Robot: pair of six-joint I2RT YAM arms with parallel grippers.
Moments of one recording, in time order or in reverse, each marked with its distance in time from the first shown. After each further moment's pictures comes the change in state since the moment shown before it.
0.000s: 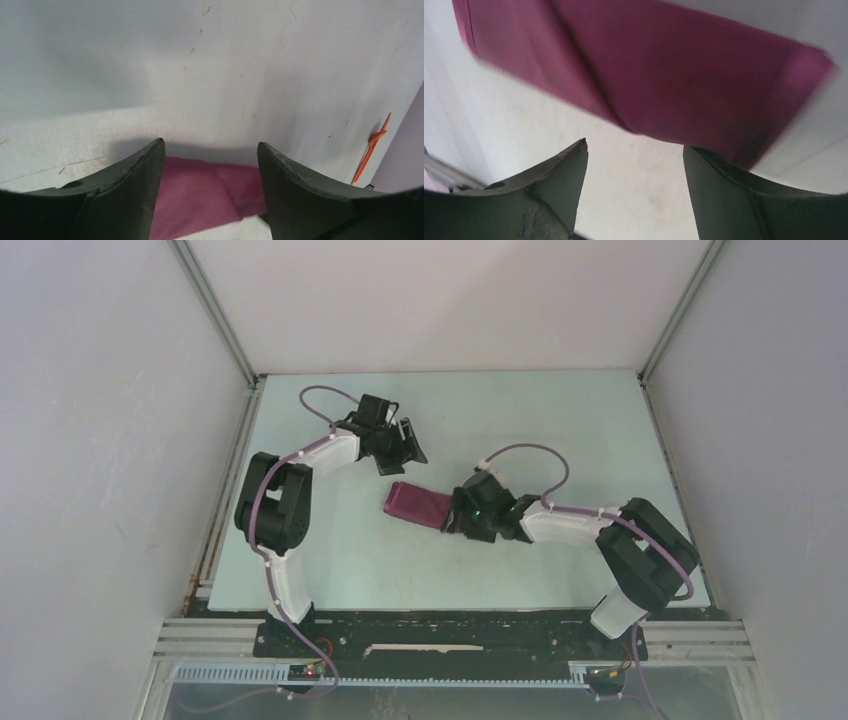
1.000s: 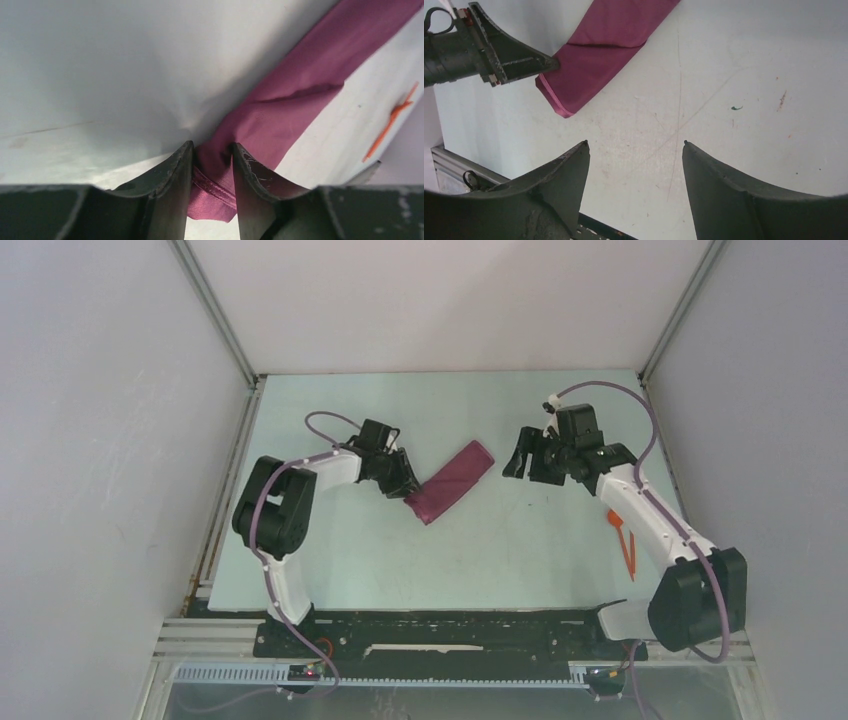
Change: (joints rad) left arm -0.018 -0.031 -0.196 0.069 0.049 -0.004; right arm -0.548 -0.254 0.284 -0.434 -0.263 -0.504
